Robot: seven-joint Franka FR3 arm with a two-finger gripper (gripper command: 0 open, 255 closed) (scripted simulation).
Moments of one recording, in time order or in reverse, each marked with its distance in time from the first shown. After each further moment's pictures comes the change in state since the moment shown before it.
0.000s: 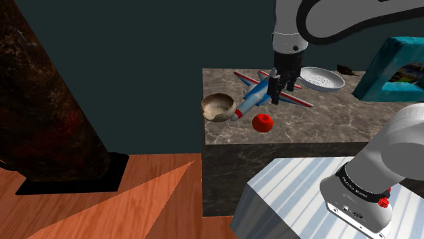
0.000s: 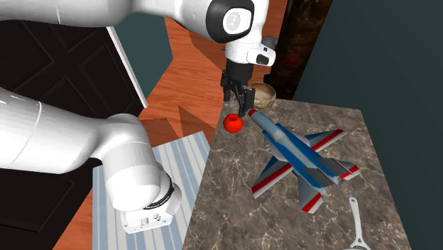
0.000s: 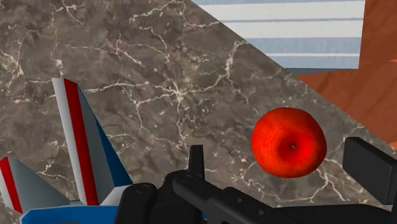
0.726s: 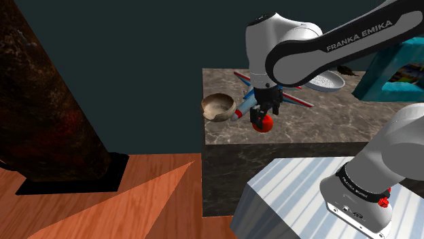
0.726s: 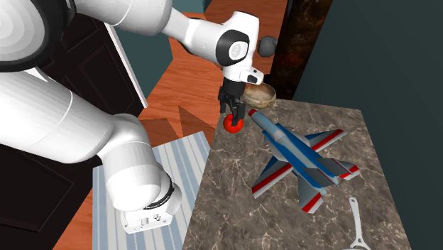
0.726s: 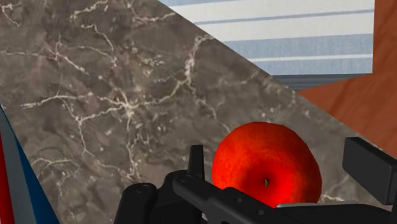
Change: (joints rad) arm 0.009 0.237 0.118 -0.041 -0.012 0.169 0.175
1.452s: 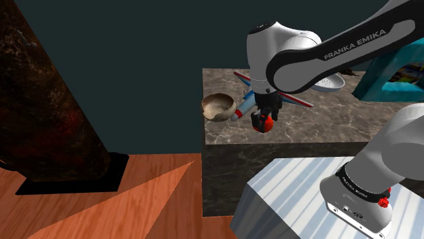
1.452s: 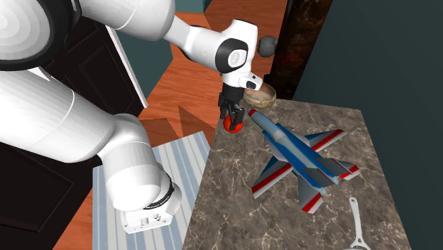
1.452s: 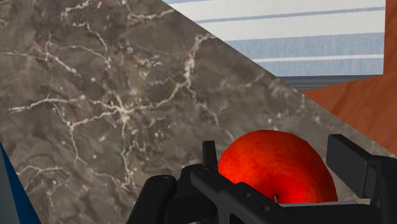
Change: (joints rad) arm -0.003 0.013 0.000 -0.039 -0.005 0.053 0.002
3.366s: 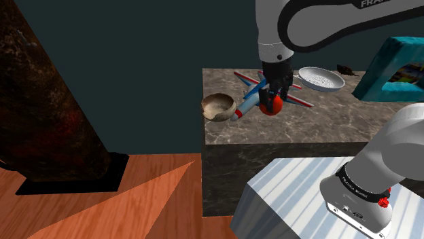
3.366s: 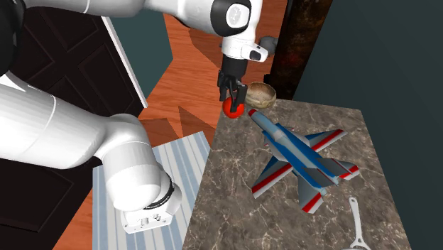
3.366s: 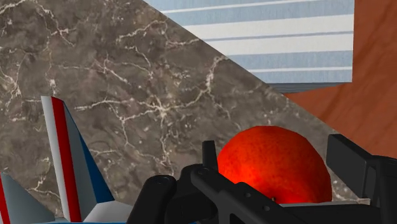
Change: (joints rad) arm 0.008 -0.136 -0.031 0.154 0.018 -0.284 -0.049
